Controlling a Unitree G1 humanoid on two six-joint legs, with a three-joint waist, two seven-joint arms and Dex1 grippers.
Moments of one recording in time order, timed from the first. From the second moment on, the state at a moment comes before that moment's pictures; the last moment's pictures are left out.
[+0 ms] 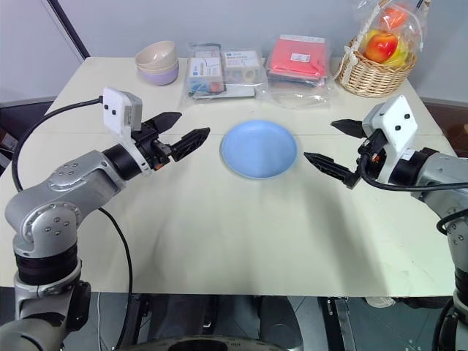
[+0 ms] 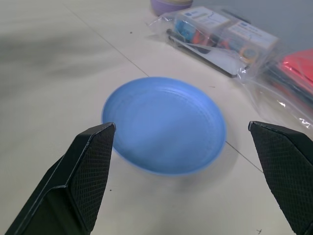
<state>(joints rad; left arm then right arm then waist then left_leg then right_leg) -0.50 0.48 0.14 -0.56 -0.86 0.95 -0.19 -0.26 -0.94 -0.37 -0.45 0.65 0.72 0.78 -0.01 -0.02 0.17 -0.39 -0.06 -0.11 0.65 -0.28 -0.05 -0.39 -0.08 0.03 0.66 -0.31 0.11</state>
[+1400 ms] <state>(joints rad) -0.50 0.48 0.15 -0.56 -0.88 0.96 -0.19 -0.23 -0.94 -0.37 -0.46 0.67 0.73 0.75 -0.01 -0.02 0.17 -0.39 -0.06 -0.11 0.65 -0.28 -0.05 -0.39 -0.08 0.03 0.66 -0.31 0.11</state>
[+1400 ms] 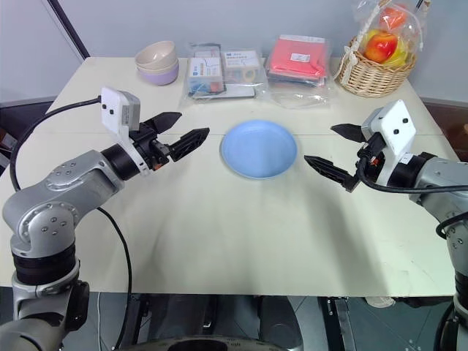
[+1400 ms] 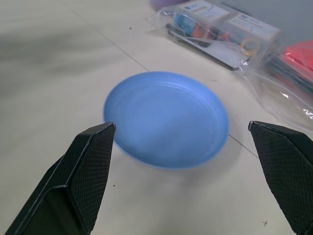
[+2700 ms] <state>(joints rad) -0.50 0.47 0.15 -0.56 -0.88 0.95 -0.18 -0.23 -0.95 -0.37 -0.46 0.68 0.73 0.75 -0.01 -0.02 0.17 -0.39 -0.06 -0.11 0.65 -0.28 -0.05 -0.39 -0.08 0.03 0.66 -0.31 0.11</state>
